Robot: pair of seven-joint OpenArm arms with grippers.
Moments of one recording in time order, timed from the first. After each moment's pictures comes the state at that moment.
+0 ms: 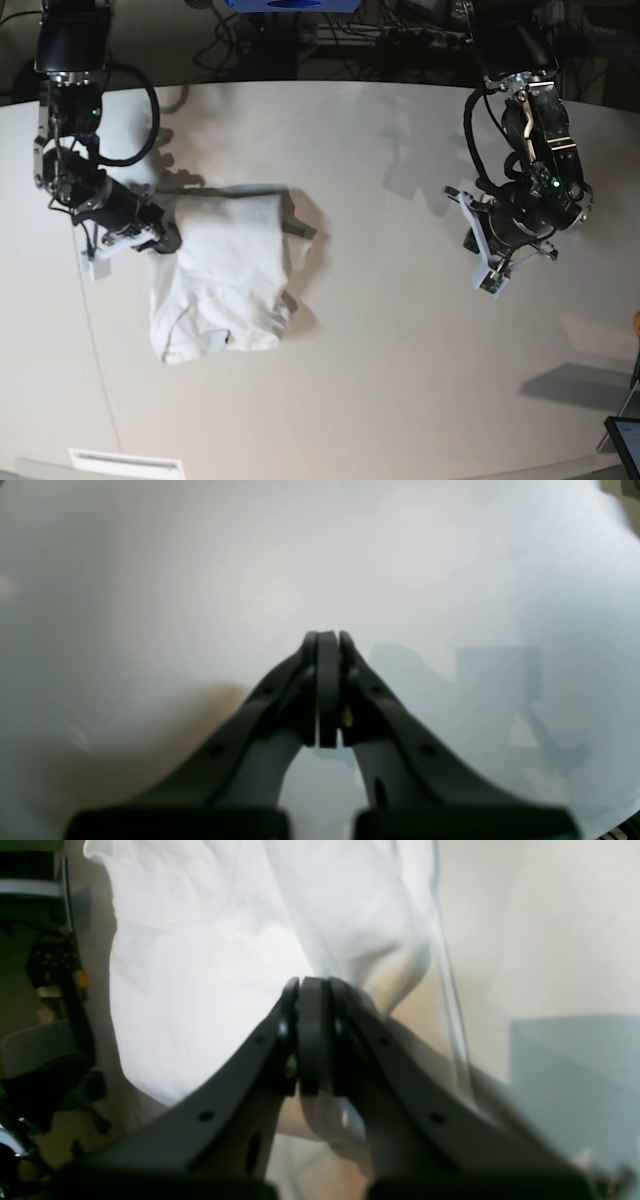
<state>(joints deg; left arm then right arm) -2.1 -13.4 -16.5 105.3 -17.6 -40.1 75.5 -2.3 13.8 7.1 86.1 55.3 -1.7 -51.9</state>
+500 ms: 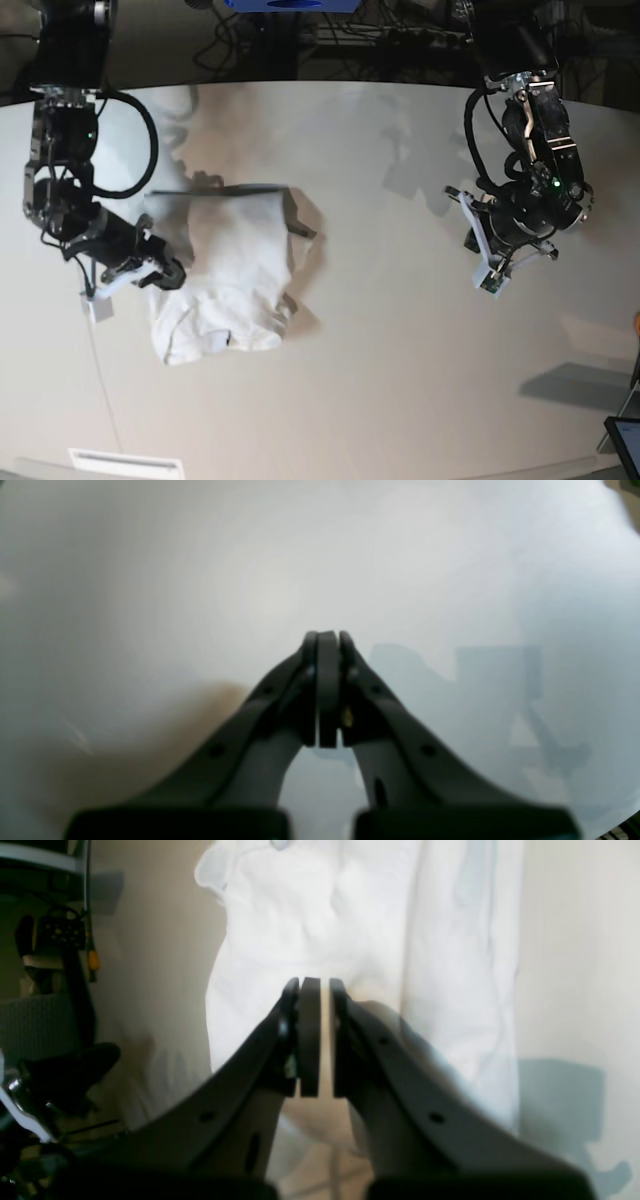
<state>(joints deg) -2.1 -13.5 -16.5 105.3 -17.6 -40.1 75.5 4.3 13.7 7.1 92.1 54.2 -2.7 -58.6</state>
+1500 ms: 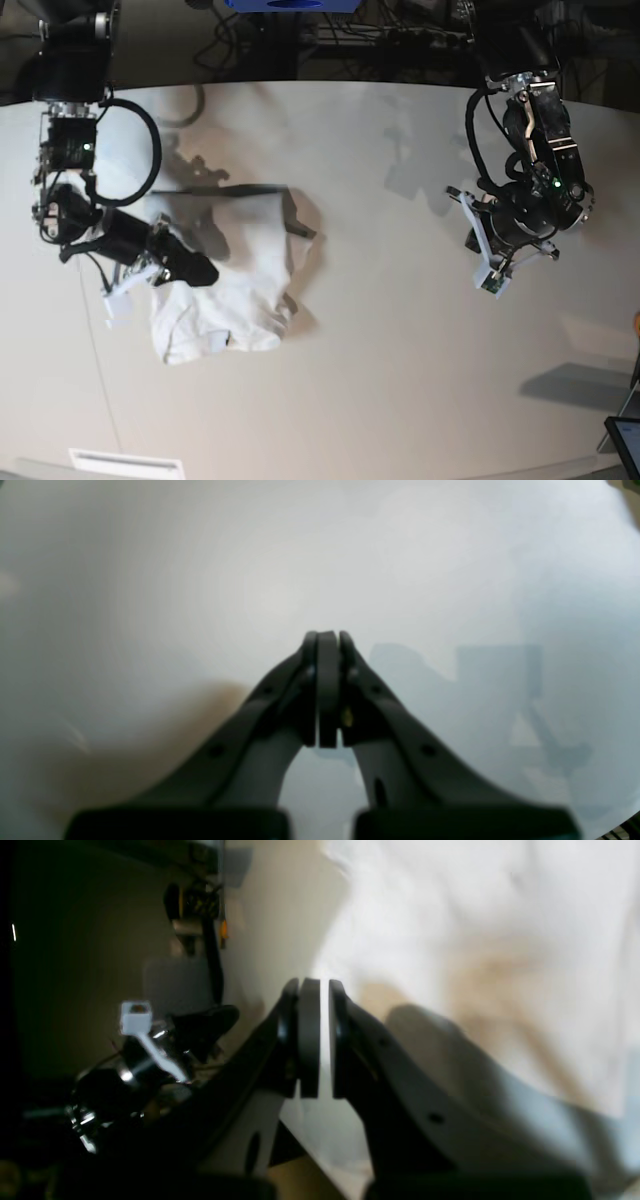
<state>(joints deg) -2.1 -13.8 -16.6 105.2 -17.6 -40.1 75.5 4.5 12.8 7.0 85.4 73.6 -0.2 -64.1</state>
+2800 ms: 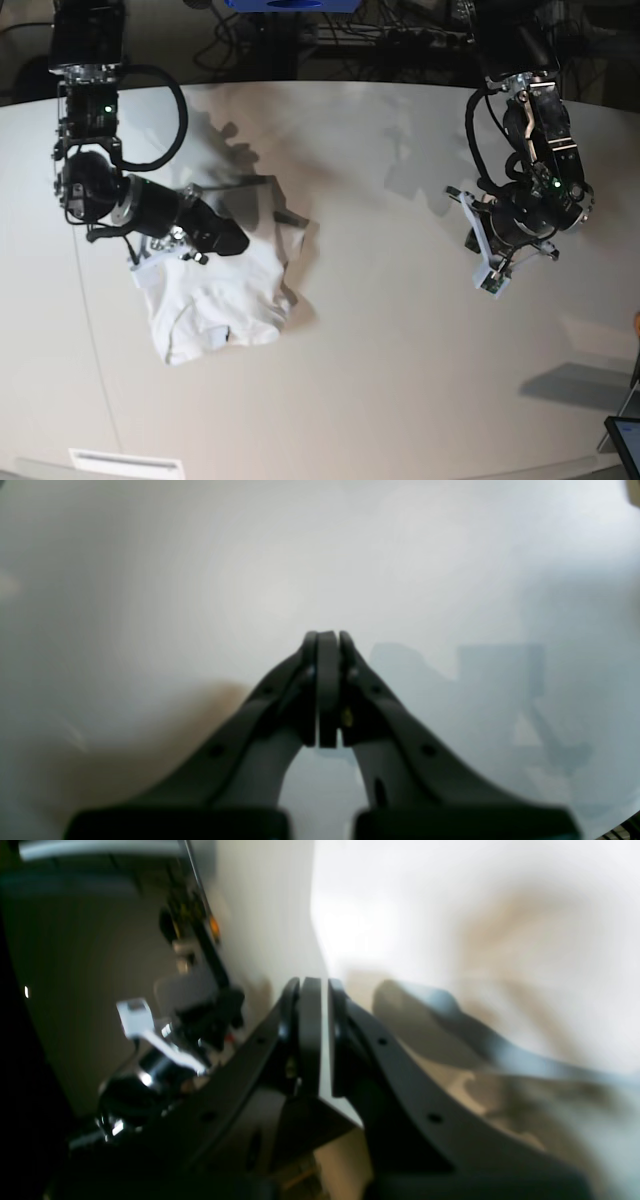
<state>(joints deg) -2.1 -13.8 -16.5 105.1 -17.6 -40.1 75.4 -1.3 11.0 0.6 98.3 73.5 -17.9 -61.7</state>
